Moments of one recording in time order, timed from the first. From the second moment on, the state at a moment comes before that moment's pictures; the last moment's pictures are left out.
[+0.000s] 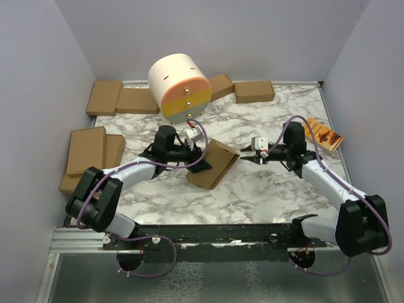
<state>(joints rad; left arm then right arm) -0.48 1.47 0.69 0.29 0.82 -0.04 0.25 1.22 0.68 -0.06 -1.04 -0.99</state>
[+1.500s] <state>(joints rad) -0.47 1.49 0.70 0.32 0.73 -0.21 0.32 1.54 0.57 0.65 -0.94 0.43</state>
